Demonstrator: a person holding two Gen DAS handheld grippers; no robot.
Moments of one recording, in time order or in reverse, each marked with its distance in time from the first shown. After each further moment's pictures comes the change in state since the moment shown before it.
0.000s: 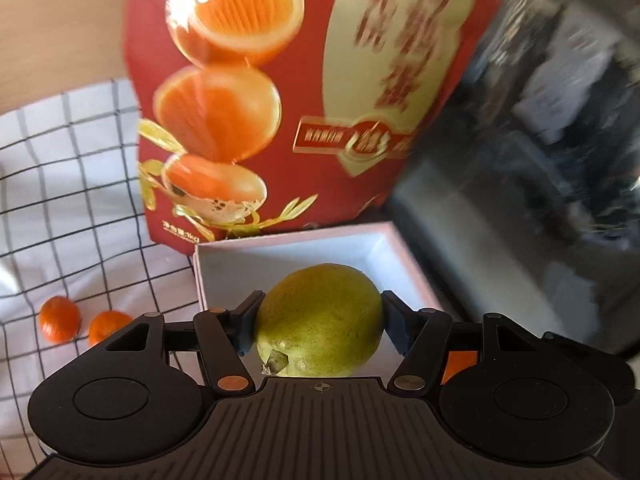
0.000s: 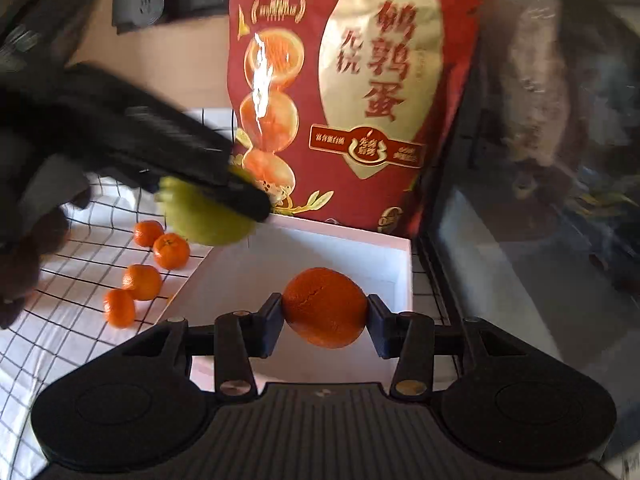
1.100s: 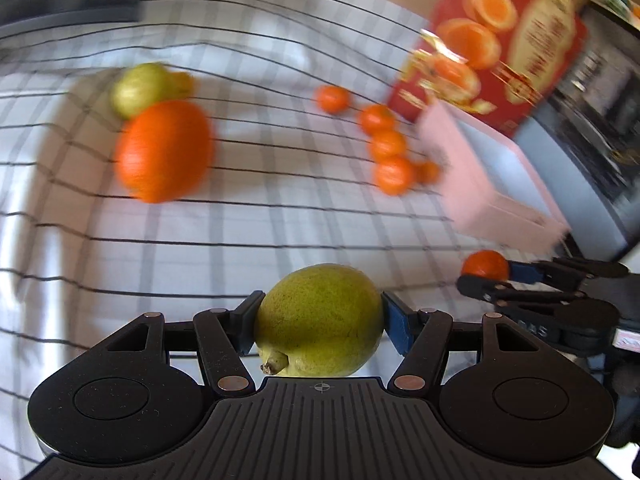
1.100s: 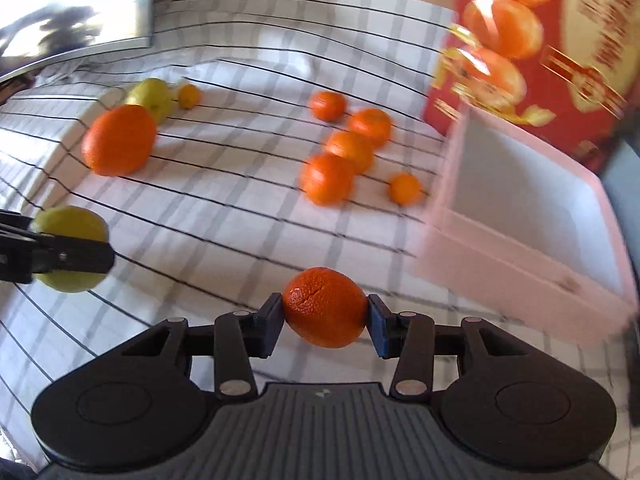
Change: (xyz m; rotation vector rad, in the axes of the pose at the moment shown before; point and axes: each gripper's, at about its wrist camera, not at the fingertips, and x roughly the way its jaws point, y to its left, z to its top) left arm -0.156 0.142 -0.269 -0.281 -0.103 0.117; right arm 0.006 0.172 -0.073 -0.160 0.232 0.136
